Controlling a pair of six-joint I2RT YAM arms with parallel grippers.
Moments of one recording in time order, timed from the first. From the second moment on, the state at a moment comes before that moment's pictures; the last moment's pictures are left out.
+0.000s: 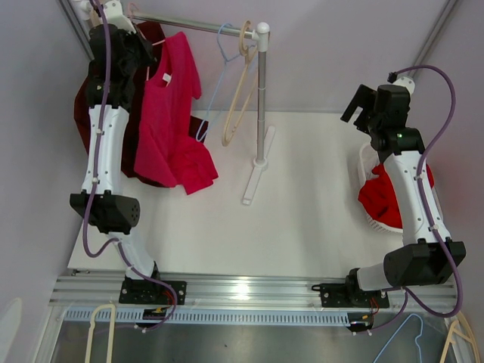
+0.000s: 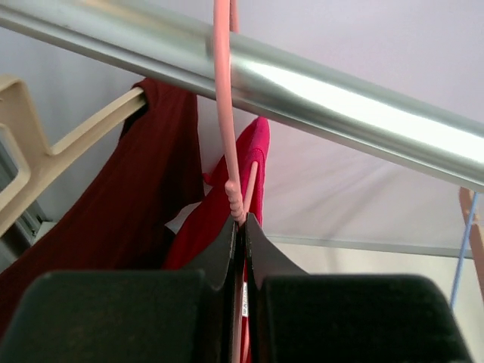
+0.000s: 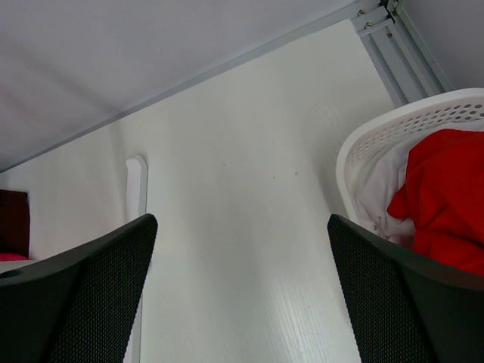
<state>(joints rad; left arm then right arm) -0.02 1.87 2.31 -0.48 0.03 -0.23 0.06 1.42 1.58 -0.60 0.23 0.39</state>
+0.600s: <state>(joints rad) -0.09 1.52 1.91 -0.17 0.06 -0.17 0.11 1.41 1.57 -0.60 0.23 0.39</state>
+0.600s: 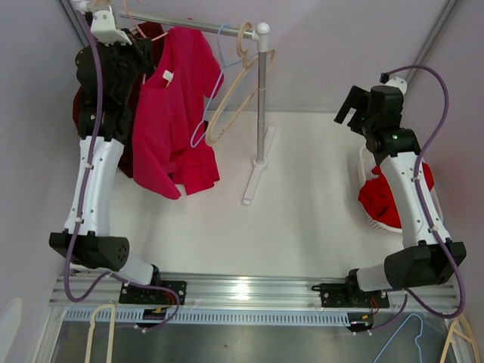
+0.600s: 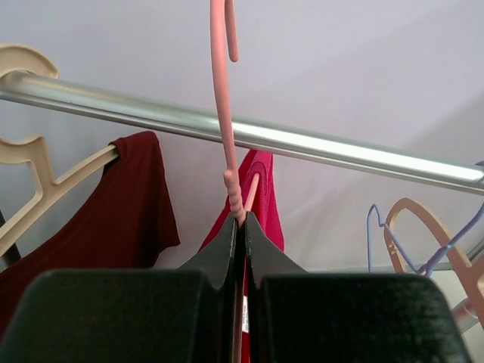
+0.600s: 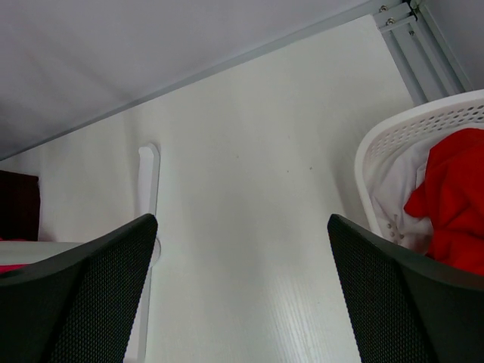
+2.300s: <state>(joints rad) -0.65 1.29 1.75 -0.86 -1.17 -0.53 1.28 1.45 1.23 0.03 0.04 0.18</state>
